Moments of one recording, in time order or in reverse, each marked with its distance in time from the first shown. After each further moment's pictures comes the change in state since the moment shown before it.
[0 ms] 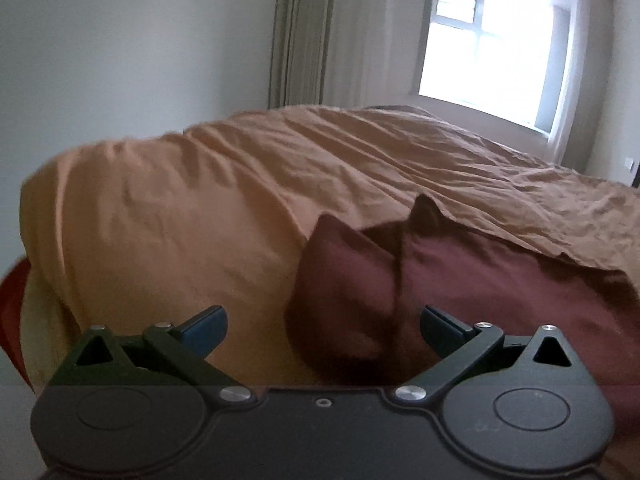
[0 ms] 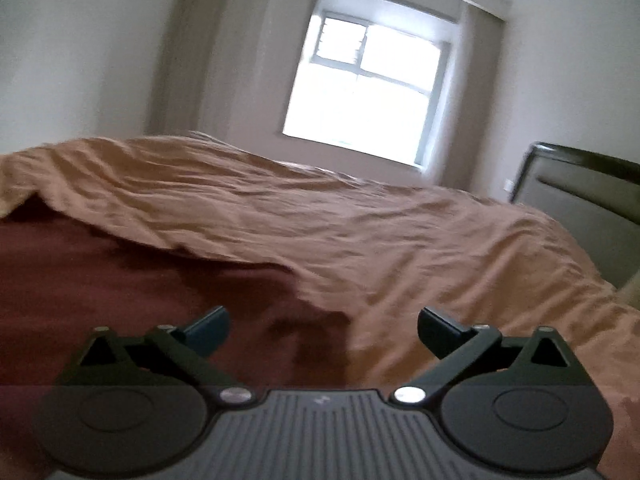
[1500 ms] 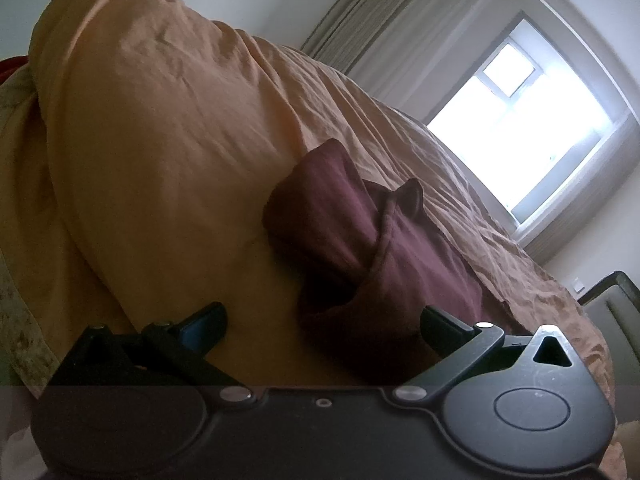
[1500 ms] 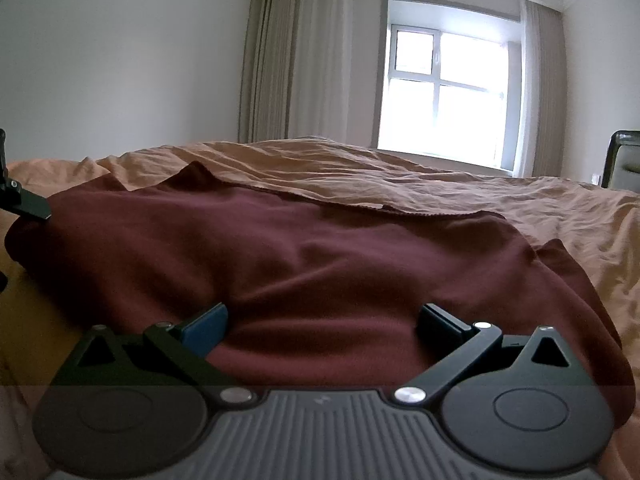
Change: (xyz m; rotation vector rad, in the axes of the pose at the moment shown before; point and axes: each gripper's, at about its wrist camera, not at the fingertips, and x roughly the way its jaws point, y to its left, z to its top) left arm 0.015 0.024 -0.065 -0.458 0.023 -0.197; right arm -0.014 0.133 -0.059 0.045 -0.062 0.265
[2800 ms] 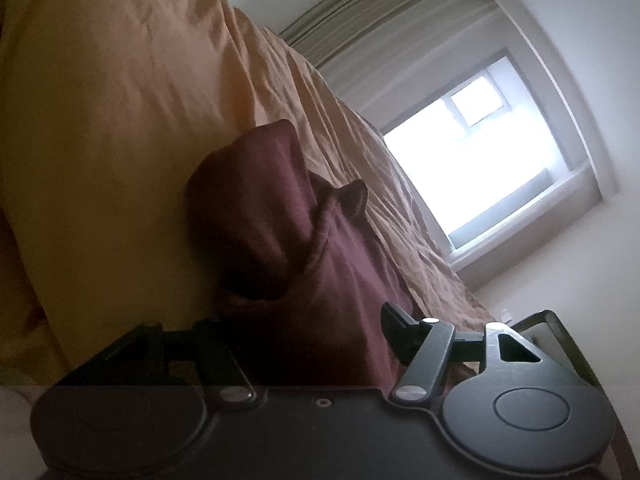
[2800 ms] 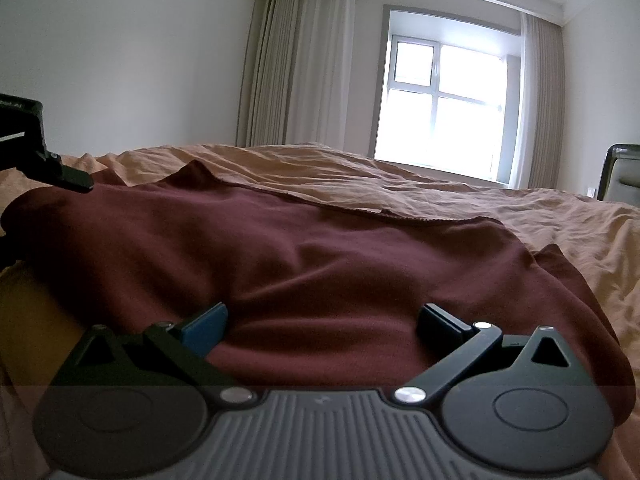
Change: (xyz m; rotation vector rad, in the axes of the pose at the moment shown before) left arm 0.026 -0.002 -0.002 -0.173 0.000 -0.221; right arm 0.001 0.004 -0.008 -0.023 -0.033 -0.022
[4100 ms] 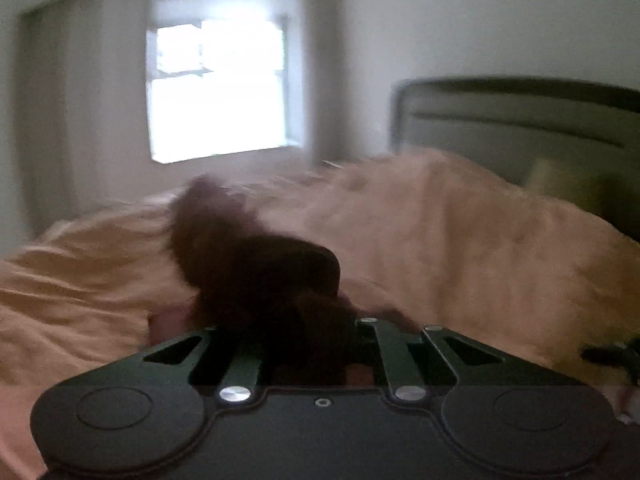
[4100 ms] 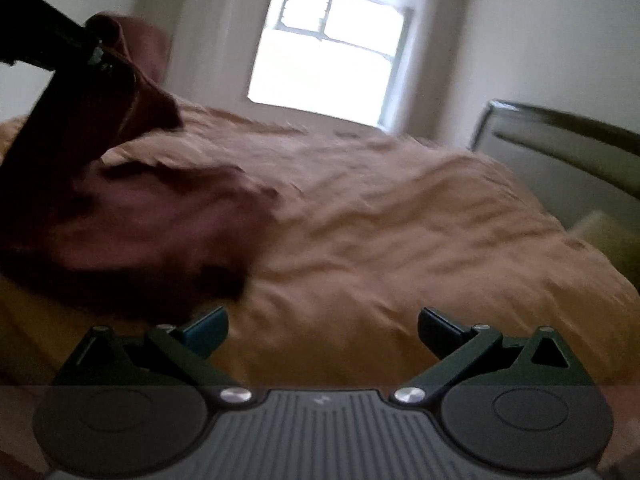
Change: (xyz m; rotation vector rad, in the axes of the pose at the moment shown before) left arm 0.055 -0.266 -0.121 1.123 0.190 -0.271; right arm -0.104 -0.161 -0.002 0.044 0.226 -0.396
